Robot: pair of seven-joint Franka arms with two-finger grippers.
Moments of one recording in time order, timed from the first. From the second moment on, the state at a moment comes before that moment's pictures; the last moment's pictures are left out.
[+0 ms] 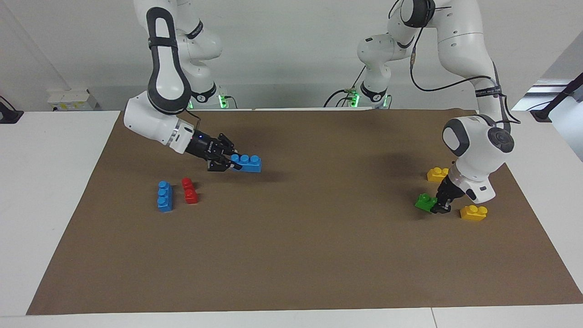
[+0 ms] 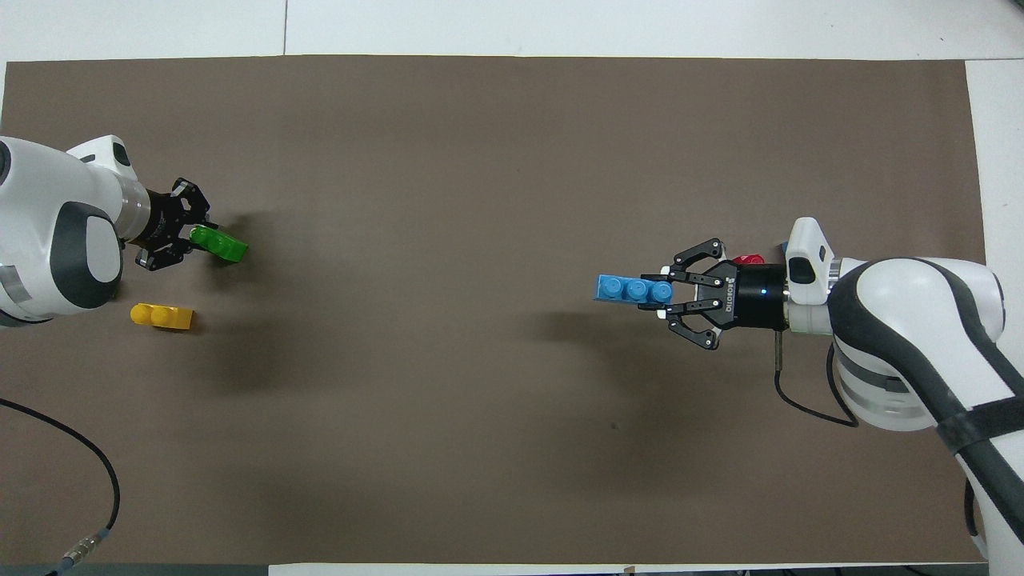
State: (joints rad) left arm 0.14 0.39 -0.09 -1.87 -0.06 2.30 -0.93; right arm 0.13 0.03 -0.02 -2.28 1.23 2.14 -2.14
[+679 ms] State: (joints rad) left arm 0.13 0.27 -0.11 -1.86 -0.06 2.16 -0.97; right arm 0.37 0.21 -0.02 -2.16 1.50 2.42 -2.13
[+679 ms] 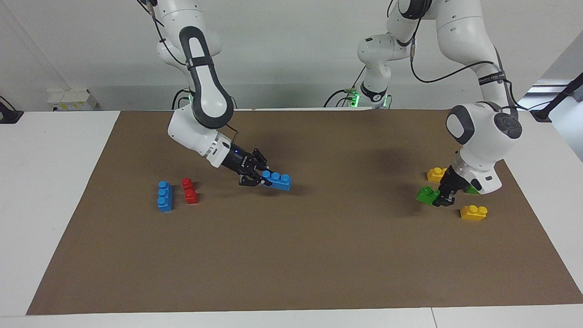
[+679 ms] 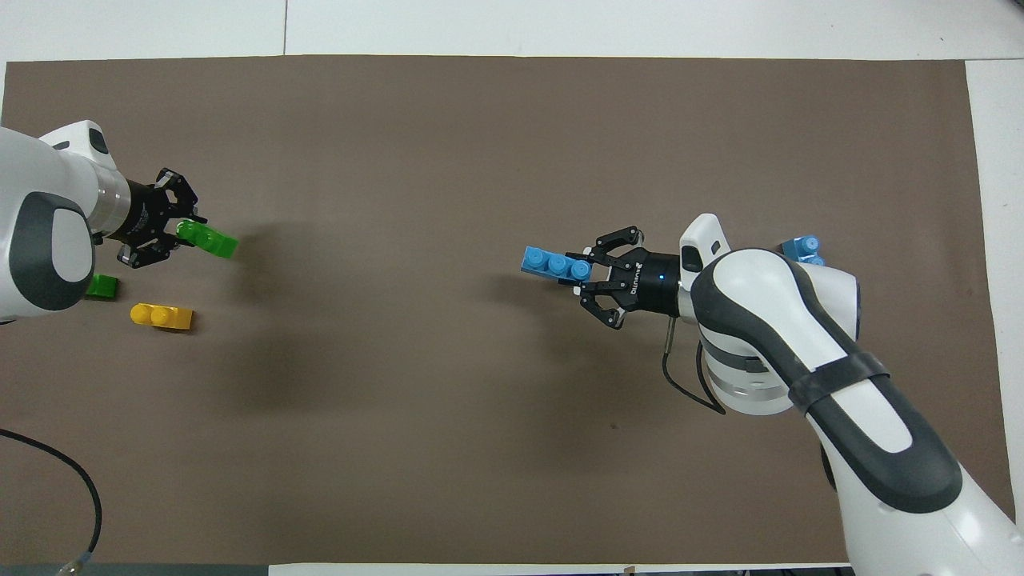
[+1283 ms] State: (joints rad) left arm -0.07 0.13 -0.12 -1.83 -0.06 2.01 -1.30; right arm 0.38 0.30 -0.02 -2.12 1.52 2.42 -2.21
